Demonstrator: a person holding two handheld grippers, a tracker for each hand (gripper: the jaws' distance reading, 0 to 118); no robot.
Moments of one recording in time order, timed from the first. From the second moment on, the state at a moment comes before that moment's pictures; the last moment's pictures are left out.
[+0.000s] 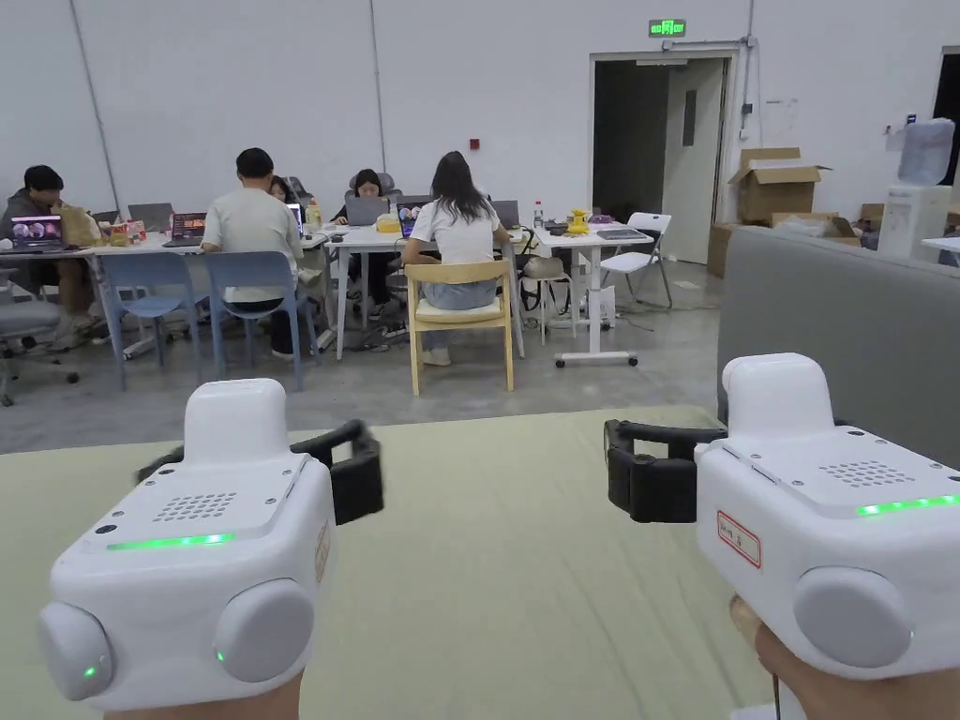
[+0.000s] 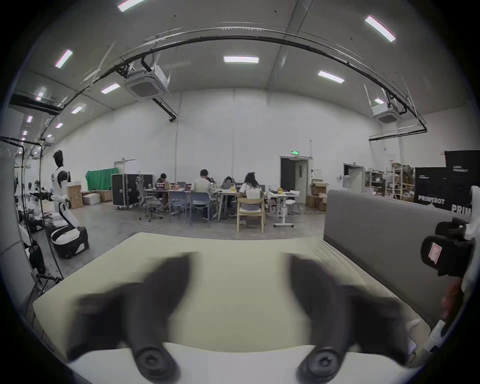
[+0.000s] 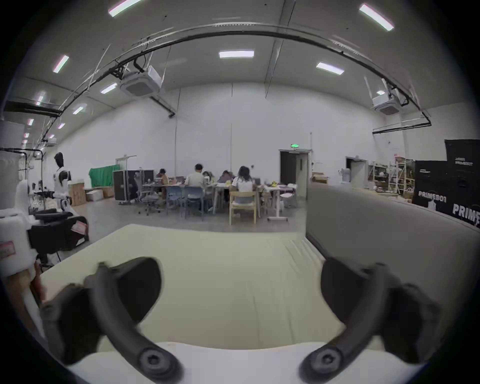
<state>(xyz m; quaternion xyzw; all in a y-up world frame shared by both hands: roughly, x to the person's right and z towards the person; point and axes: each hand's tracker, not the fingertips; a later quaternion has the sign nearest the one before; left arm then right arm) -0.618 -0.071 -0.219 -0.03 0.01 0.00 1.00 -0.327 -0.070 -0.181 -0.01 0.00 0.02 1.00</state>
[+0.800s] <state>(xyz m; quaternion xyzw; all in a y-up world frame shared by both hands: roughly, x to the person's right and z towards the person) -0.634 -0.070 -0.210 -0.03 0.00 0.00 1.00 -0.332 -0.057 -0.176 -0.05 -0.03 -0.03 1.00</state>
